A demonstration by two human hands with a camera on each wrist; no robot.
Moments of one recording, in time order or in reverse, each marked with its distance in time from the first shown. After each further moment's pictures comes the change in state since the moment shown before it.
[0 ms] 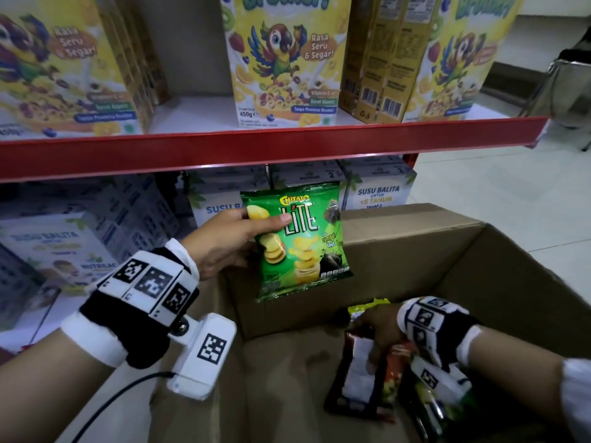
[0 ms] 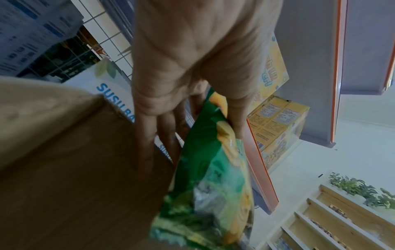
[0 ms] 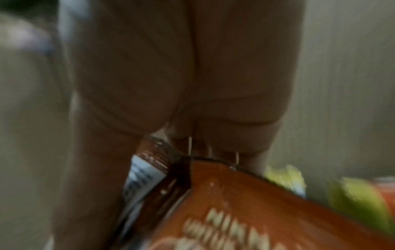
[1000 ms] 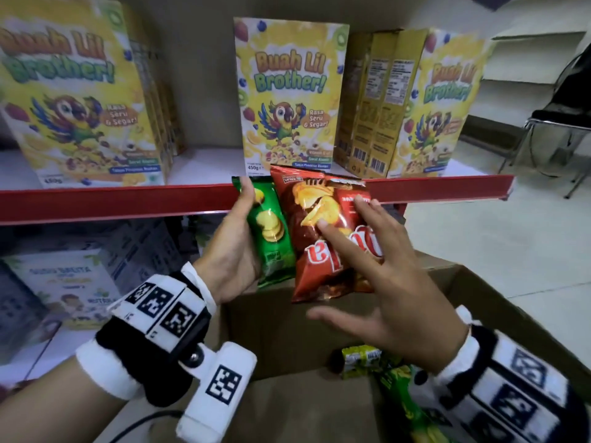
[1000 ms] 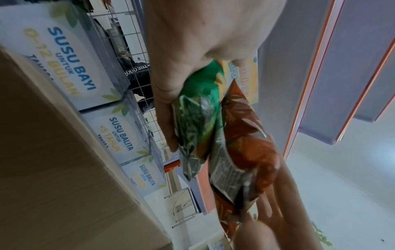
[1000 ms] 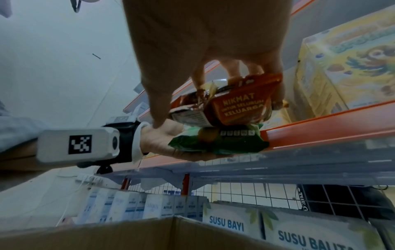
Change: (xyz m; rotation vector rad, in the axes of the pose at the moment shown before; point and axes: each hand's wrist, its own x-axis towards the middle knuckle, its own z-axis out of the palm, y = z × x) left_hand -0.024 0.043 0.017 -0.522 -0.128 0.230; right_hand -0.149 -0.077 -0.044 -0.070 1.417 -0.366
